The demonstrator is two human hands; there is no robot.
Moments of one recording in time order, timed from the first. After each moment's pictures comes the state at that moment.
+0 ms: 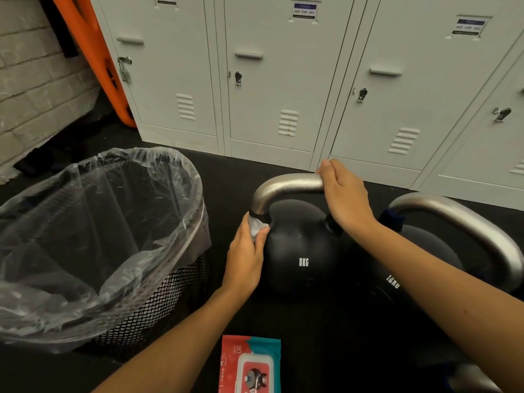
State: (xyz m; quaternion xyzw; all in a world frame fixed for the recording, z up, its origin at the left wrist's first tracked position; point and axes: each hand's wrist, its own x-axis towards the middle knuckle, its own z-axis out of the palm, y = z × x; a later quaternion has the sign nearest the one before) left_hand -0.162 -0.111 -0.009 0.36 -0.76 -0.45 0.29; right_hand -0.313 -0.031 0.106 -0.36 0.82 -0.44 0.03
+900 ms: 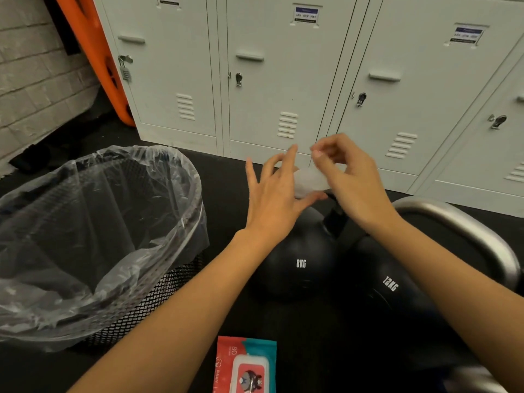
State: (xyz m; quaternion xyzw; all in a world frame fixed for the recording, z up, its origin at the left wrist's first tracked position) left_hand -0.214 -0.115 0.090 0.23 -0.89 -0.17 0.36; right_hand -0.303 -0.019 0.146 -0.47 0.70 -0.53 0.02
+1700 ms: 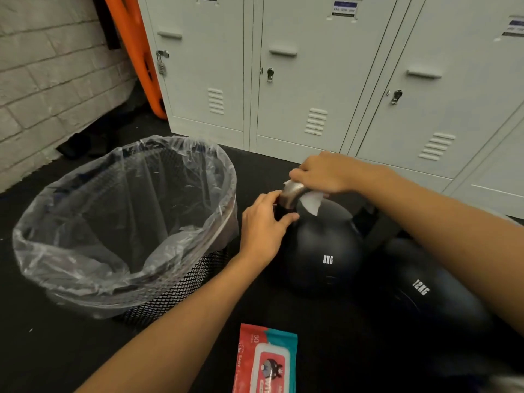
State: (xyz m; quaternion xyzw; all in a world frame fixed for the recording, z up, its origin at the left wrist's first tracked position) left_hand -0.160 -0.132 0.035 0.36 -0.79 -0.37 0.33; right_hand -0.295 -0.098 0.155 -0.61 0.79 0.08 0.08
